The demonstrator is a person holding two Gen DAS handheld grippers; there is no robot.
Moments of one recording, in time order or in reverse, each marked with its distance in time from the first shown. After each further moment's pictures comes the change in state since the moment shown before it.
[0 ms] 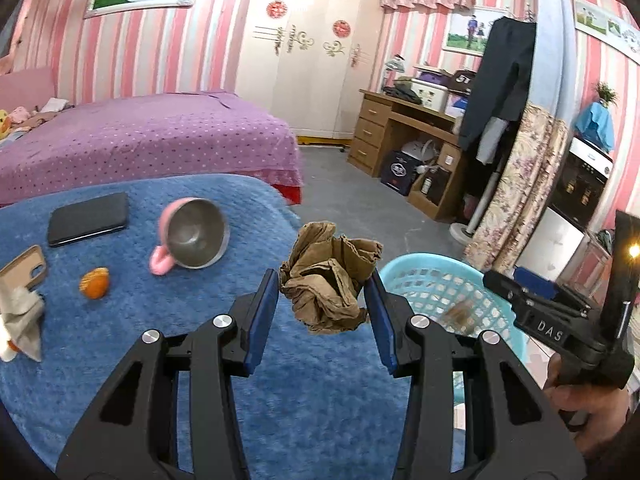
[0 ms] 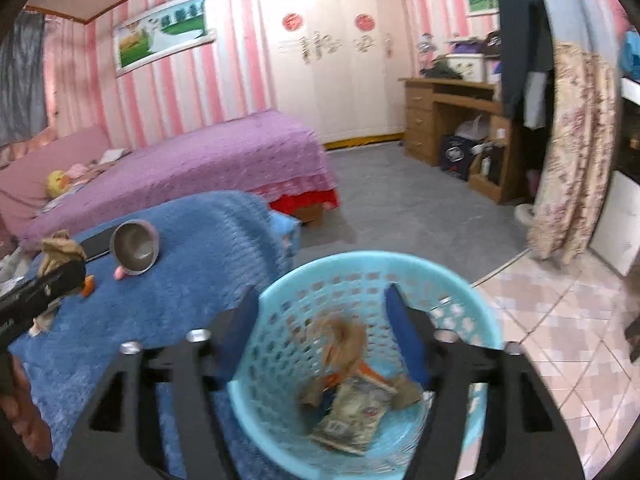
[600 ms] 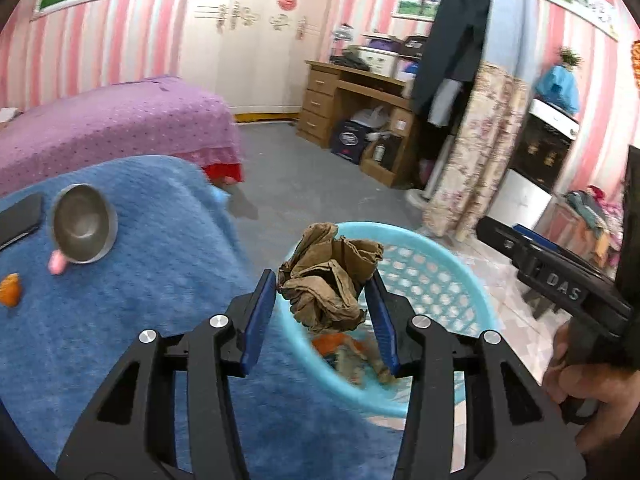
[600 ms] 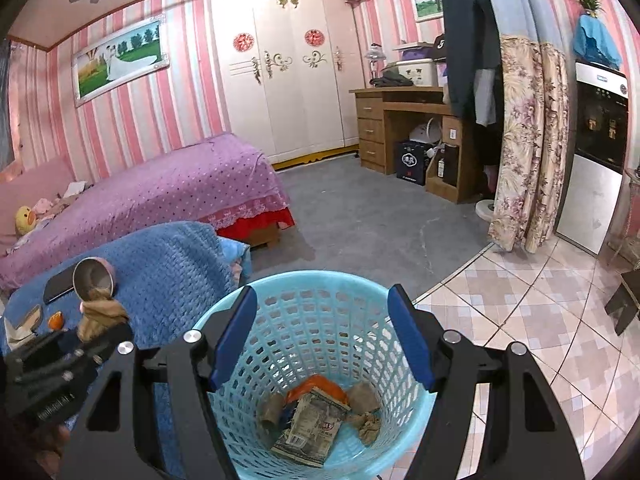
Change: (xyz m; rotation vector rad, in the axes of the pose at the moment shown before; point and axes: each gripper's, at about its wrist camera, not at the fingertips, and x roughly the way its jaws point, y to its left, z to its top) left arm 0.059 -0.071 -0.015 0.091 0.097 -0.188; right arm -0.009 -0.047 0.004 0.083 -0.038 -0.109
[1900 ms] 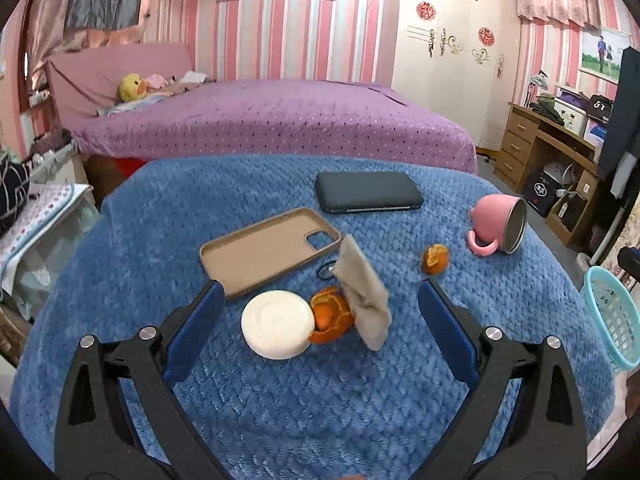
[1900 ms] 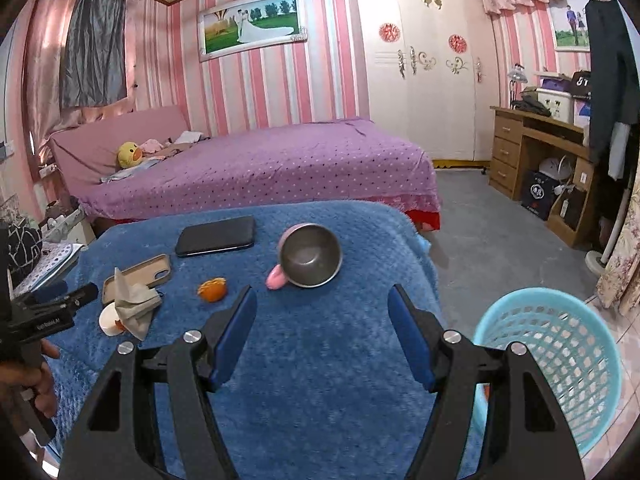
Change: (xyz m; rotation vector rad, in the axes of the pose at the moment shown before) left arm -0.221 0.282 -0.058 -0.291 -0.071 0.659; right arm -0.027 0.241 -0.037 -0.256 0.047 0.388
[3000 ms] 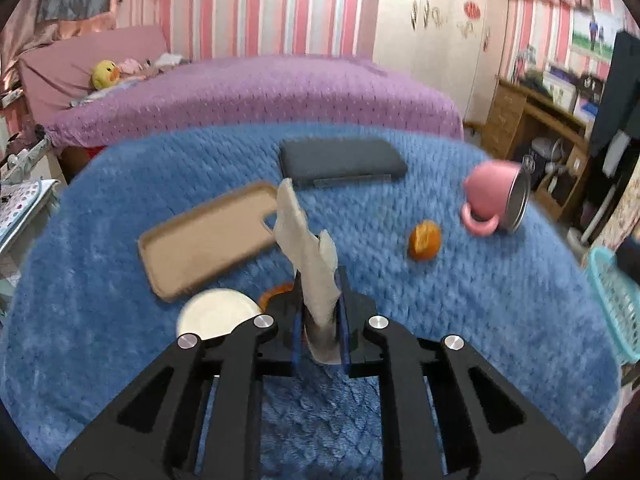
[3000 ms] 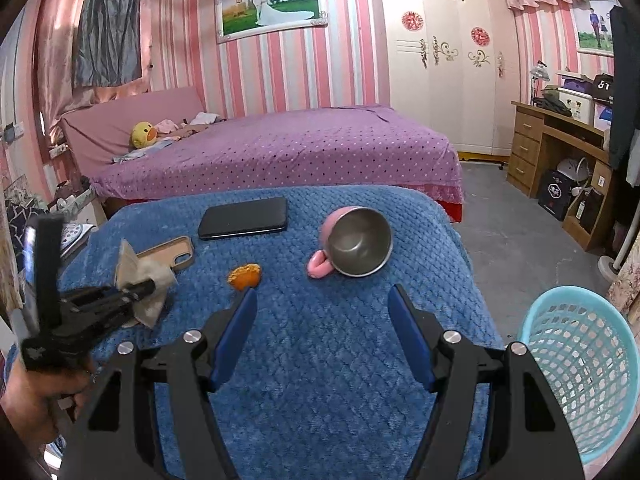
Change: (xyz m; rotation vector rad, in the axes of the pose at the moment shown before) left arm 0.043 -0.025 0.002 0.026 0.064 -0.055; right arm 0.024 0.047 -0.002 -0.052 0.052 0.051
